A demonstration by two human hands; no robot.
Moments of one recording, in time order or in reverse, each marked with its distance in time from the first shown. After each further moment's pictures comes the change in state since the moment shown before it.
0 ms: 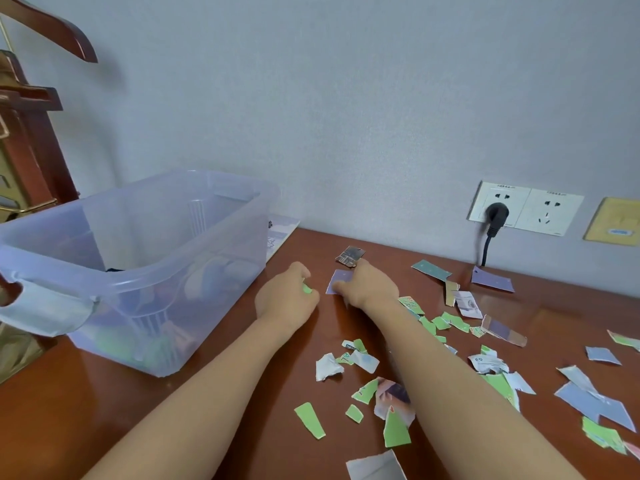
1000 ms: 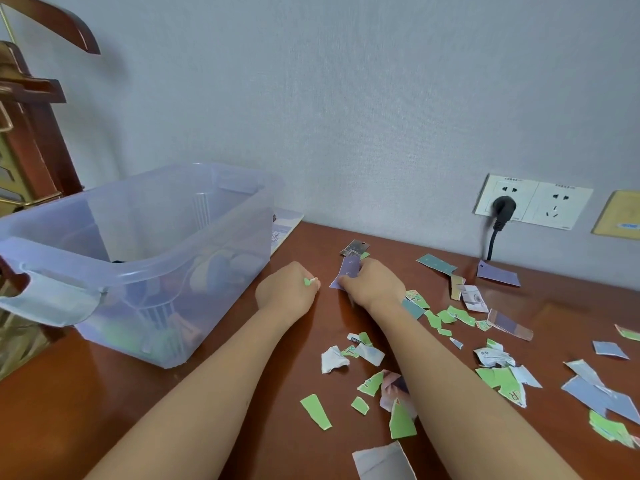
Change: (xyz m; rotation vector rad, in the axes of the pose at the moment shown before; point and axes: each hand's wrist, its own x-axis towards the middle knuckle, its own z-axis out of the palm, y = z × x) left_hand 0.007 -0.006 -0.002 0.065 -0.042 -0.046; right_hand -0.004 0.003 0.012 0.013 0.129 -0.006
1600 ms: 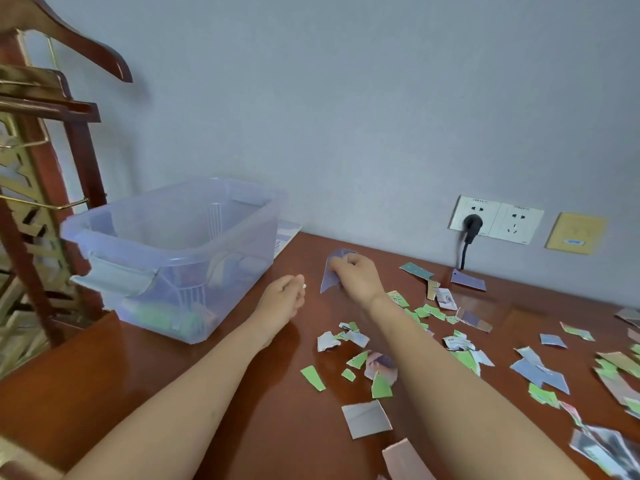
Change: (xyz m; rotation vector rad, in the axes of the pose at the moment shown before) left_hand -0.071 -0.011 -0.035 -0.902 -0.176 -0.011; right_hand -0.076 -0.030 -0.049 0.820 -0.080 -0.090
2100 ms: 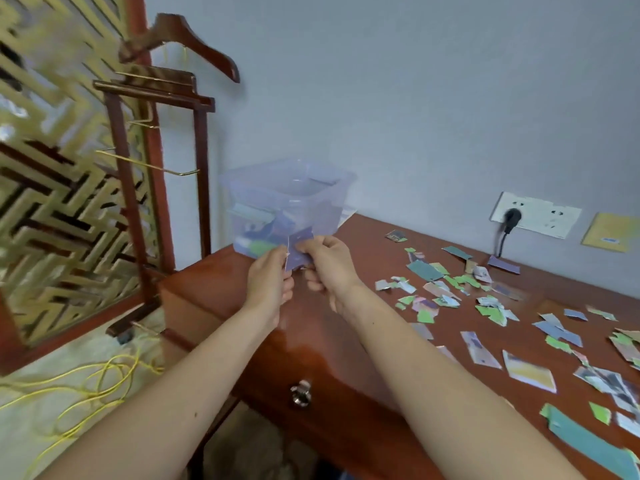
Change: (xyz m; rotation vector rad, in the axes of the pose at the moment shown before) left_hand -0.179 0.011 -0.089 -0.635 0.388 -0.026; right_hand -0.195 -0.071 0.102 0.363 -0.337 0.039
